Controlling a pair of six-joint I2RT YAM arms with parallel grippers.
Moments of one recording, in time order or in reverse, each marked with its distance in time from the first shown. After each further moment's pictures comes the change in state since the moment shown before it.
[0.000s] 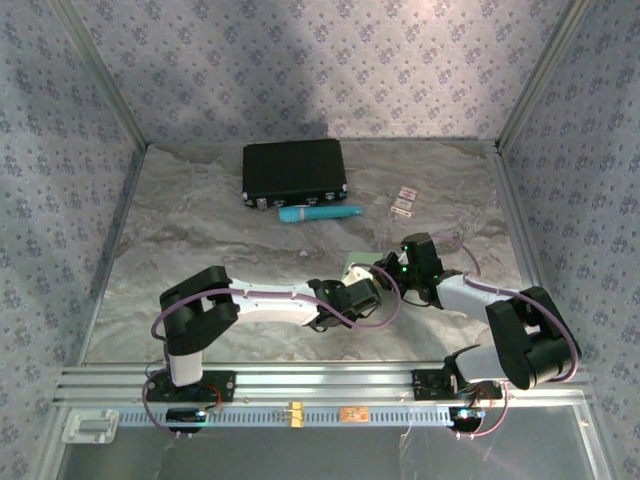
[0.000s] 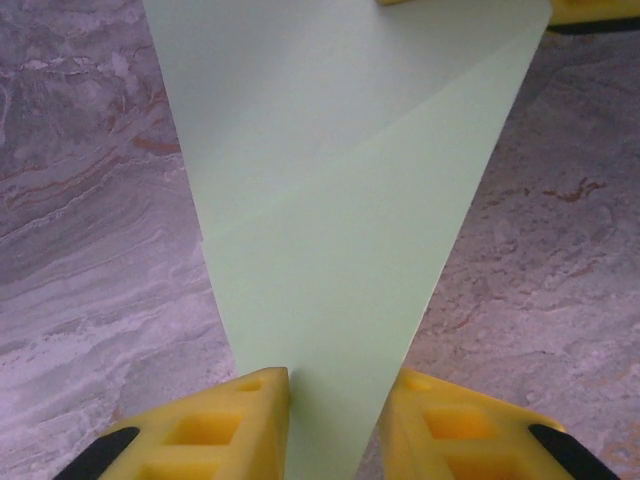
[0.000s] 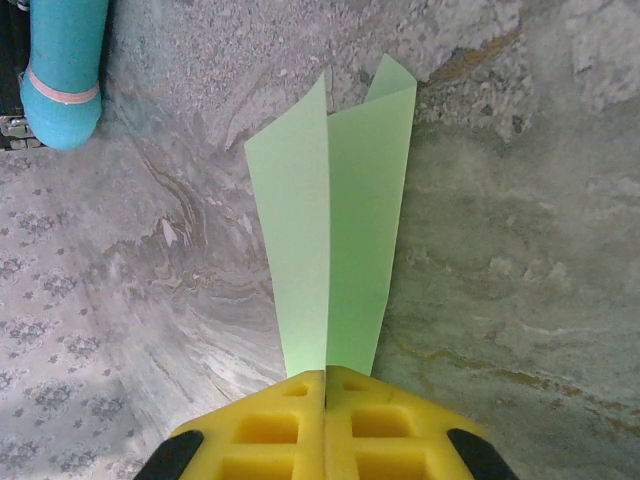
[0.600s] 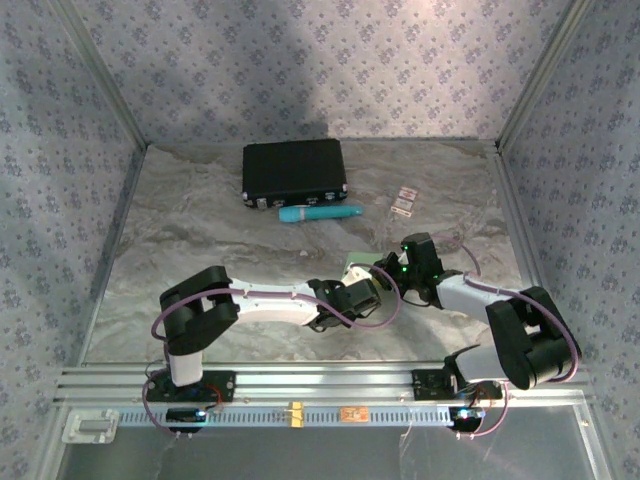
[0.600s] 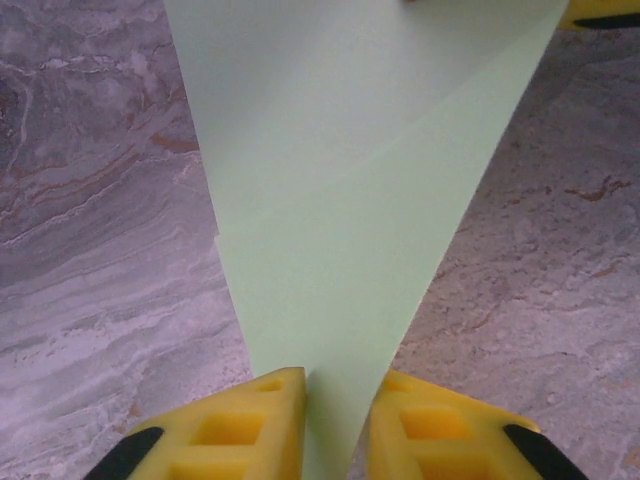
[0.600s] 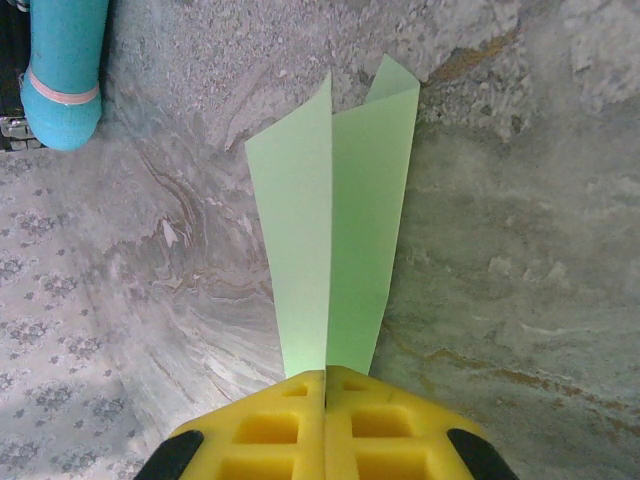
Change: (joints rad) left arm 0.000 0.001 0.000 -0.010 -0.021 0.000; right arm 0.000 0.000 0.000 0.000 0.000 0.002
